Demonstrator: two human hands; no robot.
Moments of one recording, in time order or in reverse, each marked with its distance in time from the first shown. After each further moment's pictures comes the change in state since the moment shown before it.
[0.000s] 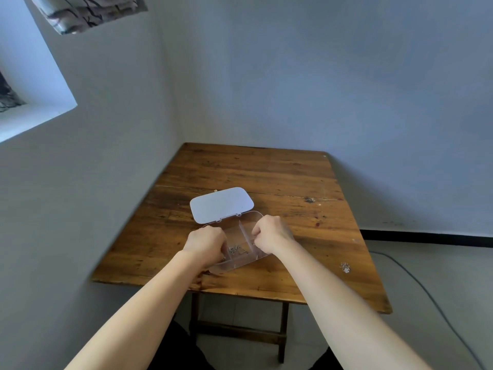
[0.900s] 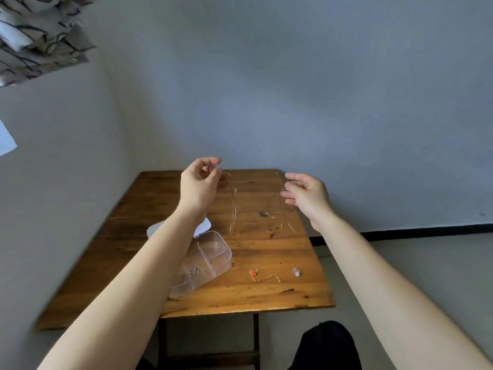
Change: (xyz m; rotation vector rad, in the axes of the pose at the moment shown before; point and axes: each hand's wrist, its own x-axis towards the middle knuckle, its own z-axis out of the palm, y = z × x) left_hand 0.027 0.113 -0.138 -1.531 0.603 0.168; right_hand -0.054 0.111 -0.171 1.061 0.506 -0.017
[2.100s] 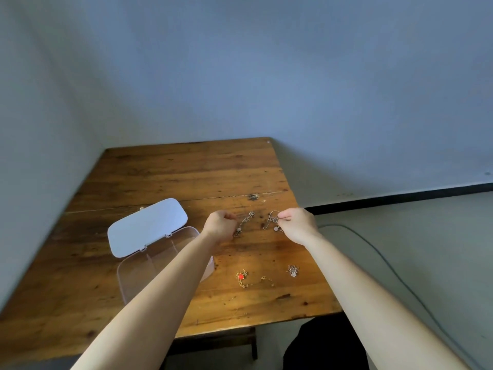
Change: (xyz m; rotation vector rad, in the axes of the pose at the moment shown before) left_hand 0.012 -0.181 0.055 0.603 -0.291 -0.638; right_hand 0.053 0.169 -0.004 -0.674 -0.153 0.288
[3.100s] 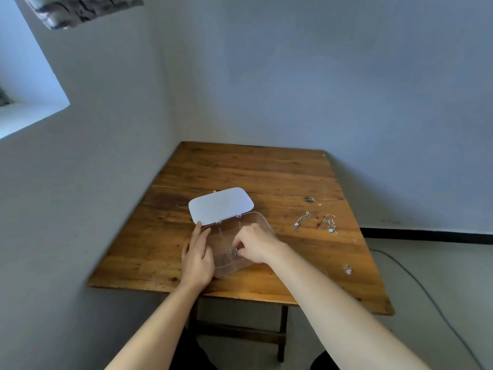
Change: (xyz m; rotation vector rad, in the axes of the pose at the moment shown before) left_hand -0.097 -0.174 -0.121 0.163 0.472 0.287; right_hand -0.115 -0.158 0.141 -0.622 -0.398 -0.661
